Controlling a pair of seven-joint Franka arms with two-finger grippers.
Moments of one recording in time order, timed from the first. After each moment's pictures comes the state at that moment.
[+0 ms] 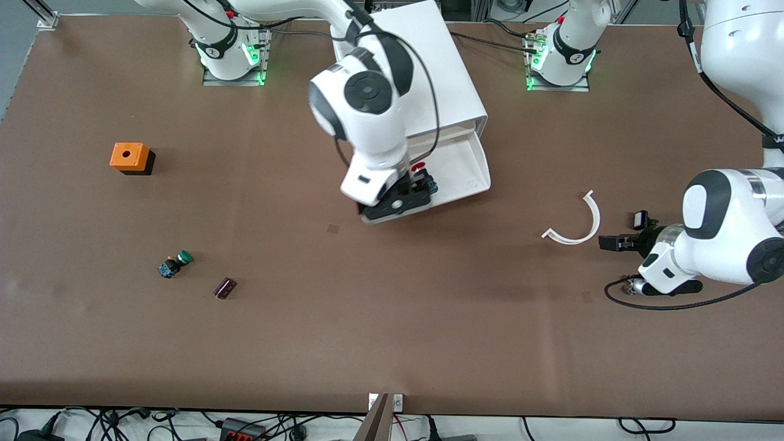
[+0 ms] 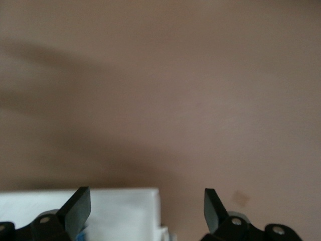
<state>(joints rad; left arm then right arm) 0.12 0.62 -0.10 -1.39 -0.01 1.66 -0.08 0.87 0.70 -0.25 -1.15 0.10 2.03 0.43</state>
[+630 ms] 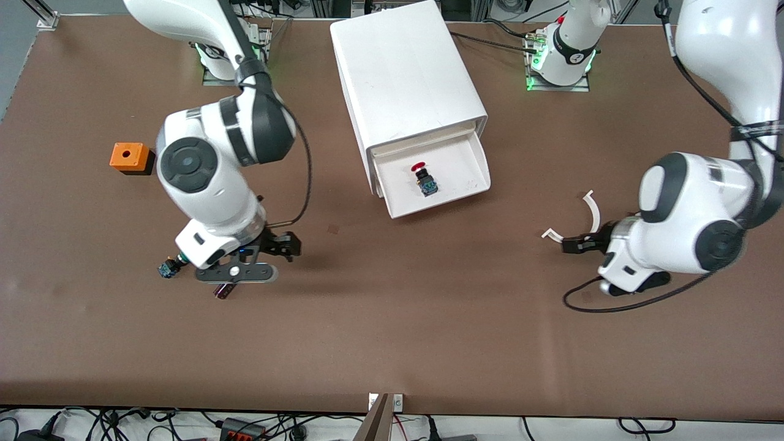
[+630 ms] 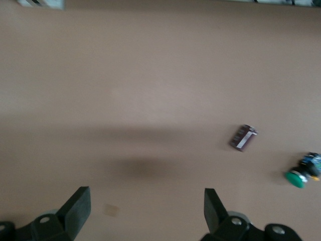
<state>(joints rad) 0.02 0.57 -0.22 -1.41 -0.01 1.70 -0.48 0.62 0.61 -0.34 -1.25 0.12 1.90 0.25</state>
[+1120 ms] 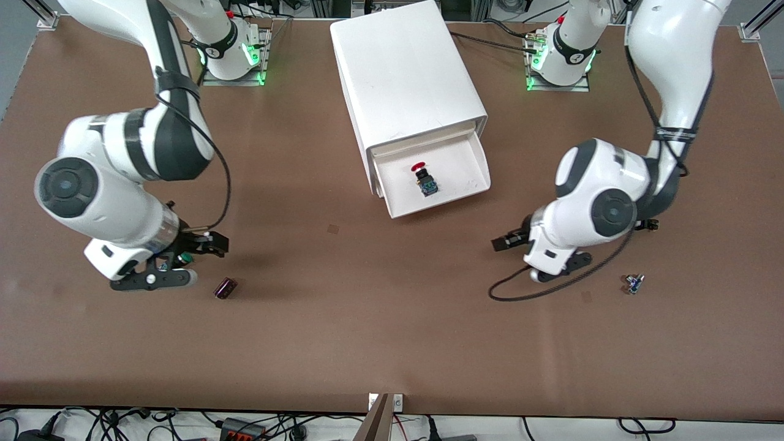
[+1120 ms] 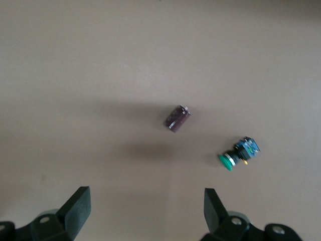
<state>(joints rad) -0.03 0.55 -0.37 -1.62 -0.01 2.06 -0.75 0.46 0.51 -0.34 -1.32 0.13 1.81 0.04</state>
